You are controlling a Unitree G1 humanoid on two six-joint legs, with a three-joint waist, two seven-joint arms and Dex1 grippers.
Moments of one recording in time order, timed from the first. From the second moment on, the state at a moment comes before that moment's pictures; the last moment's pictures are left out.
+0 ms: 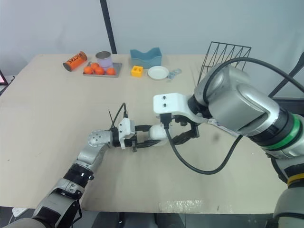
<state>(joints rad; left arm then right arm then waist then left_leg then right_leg) -0.55 0.18 -0.24 0.42 -0.21 -0.25 -1.12 -1.26 -1.04 0.74 -0.39 0.14 1.09 1.46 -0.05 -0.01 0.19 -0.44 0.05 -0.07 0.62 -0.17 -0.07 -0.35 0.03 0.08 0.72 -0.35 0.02</state>
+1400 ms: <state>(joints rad) -0.48 0.18 -0.23 0.38 -0.25 -0.26 -1.14 -0.96 -0.88 0.24 -0.43 0.65 1.46 1.11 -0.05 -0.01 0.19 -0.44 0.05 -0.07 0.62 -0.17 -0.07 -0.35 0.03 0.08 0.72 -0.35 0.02</state>
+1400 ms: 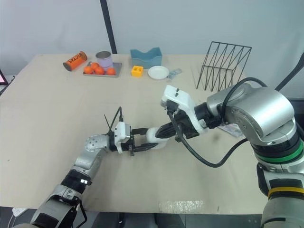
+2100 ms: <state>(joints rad) -0.48 0.19 -0.23 0.36 -0.25 -0.25 -1.15 -0.92 -0.83 0.28 -0.39 0.67 1.39 1.03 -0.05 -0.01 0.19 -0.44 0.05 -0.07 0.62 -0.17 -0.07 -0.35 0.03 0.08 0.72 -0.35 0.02</state>
